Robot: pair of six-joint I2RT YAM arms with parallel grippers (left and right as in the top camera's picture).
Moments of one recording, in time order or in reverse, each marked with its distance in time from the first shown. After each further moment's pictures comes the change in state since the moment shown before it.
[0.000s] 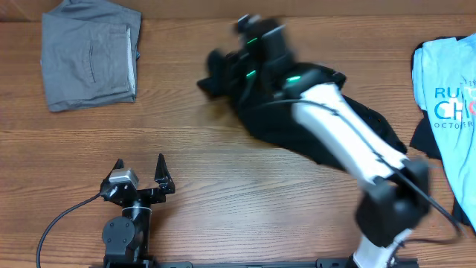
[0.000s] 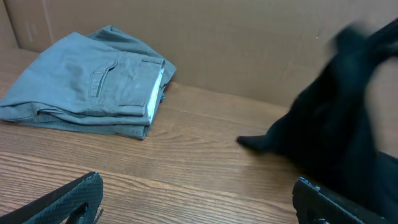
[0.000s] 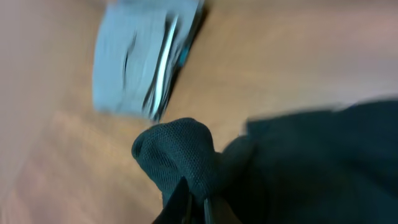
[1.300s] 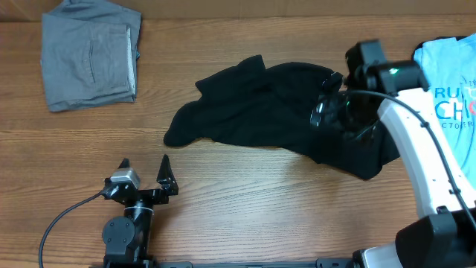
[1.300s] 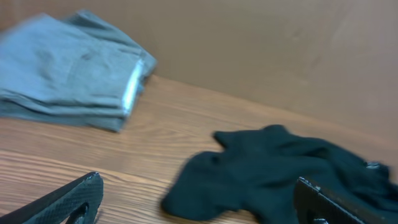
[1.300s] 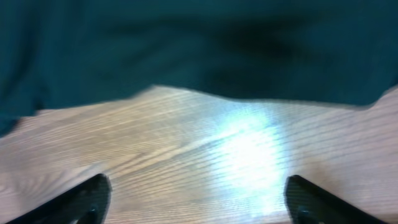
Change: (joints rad) left arm 0.000 0.000 0.000 -0.004 0.093 -0.092; right arm -0.422 -0.278 -0.182 -0.934 0.103 0.084
